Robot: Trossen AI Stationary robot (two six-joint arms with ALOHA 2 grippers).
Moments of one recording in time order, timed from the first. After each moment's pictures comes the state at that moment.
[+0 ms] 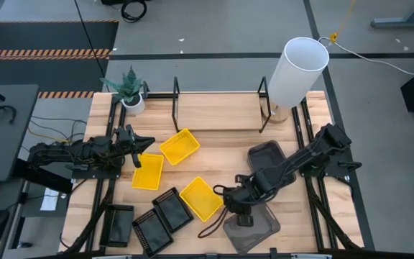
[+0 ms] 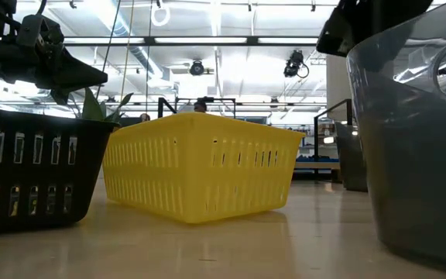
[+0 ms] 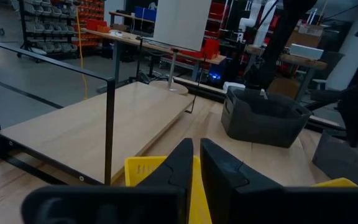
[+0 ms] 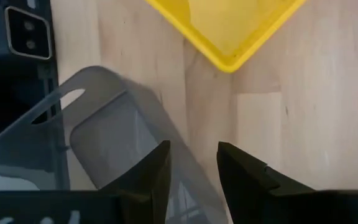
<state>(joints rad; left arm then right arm) -0.04 0.03 0.06 -0.06 -0.40 -0.22 0.49 1.82 1.44 -0.86 -0.04 0.57</state>
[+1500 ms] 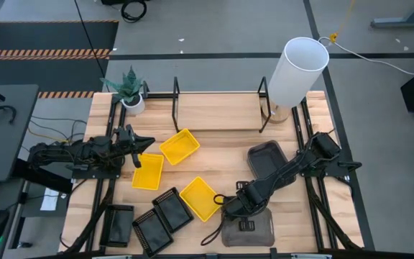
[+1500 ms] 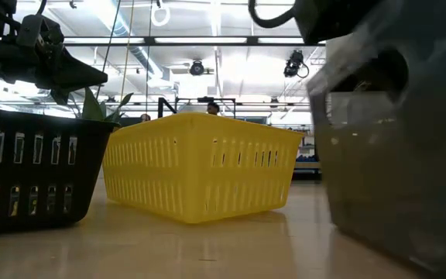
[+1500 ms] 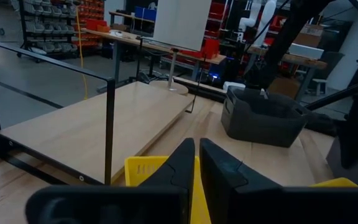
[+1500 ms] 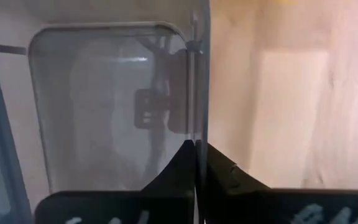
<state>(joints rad) -0.04 0.03 0.06 -0.06 -0.40 -0.22 0.51 1.95 1.43 -0.91 -0.07 0.57</state>
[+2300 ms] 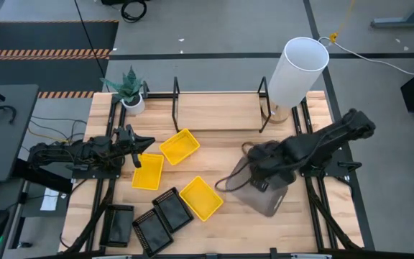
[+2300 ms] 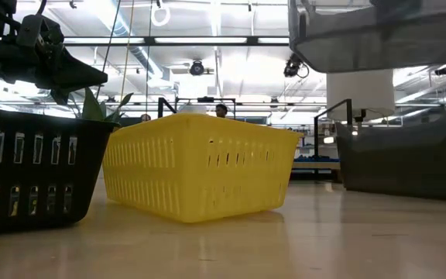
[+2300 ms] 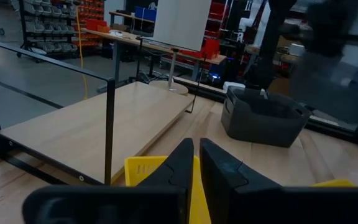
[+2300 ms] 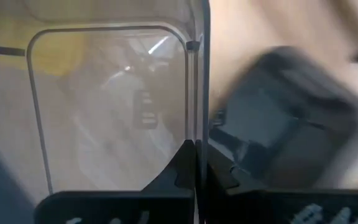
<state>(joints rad) -0.04 0.03 0.06 -0.06 -0.40 -0.22 0.39 1.46 1.43 -1.36 0.21 1.03</state>
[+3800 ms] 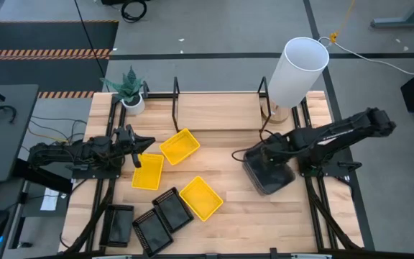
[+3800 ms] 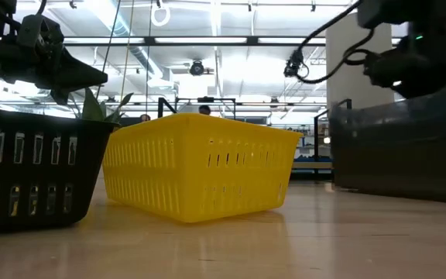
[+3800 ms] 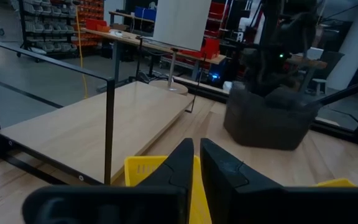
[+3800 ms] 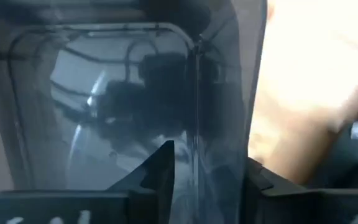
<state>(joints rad) -0.04 0.03 0.06 -0.06 -0.40 -0.22 0.14 1.18 0.80 -1.11 0.14 1.29</state>
